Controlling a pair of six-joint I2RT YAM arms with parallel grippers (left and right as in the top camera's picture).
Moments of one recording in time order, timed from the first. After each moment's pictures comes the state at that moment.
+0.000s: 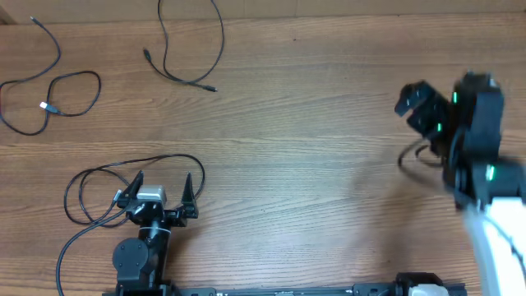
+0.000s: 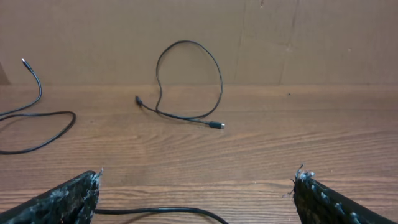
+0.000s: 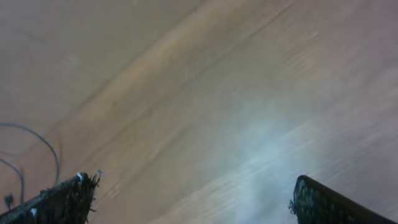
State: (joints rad) left arm 0.02 0.01 0.02 -0.10 0.09 -0.03; right arm -0.01 1.10 1.08 -0.65 0.09 0.63
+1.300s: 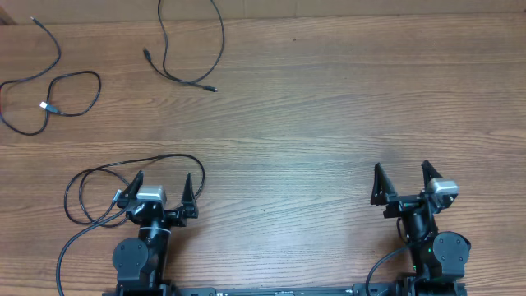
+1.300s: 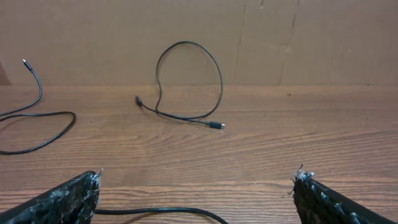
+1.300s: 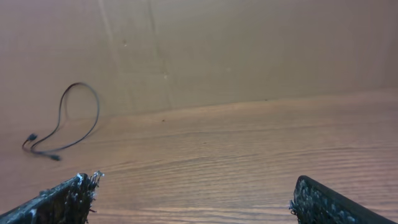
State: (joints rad) left arm 0.02 0.01 0.02 -0.10 0.09 -0.03; right arm -0.04 0.01 0.02 -0.02 -0.16 0.14
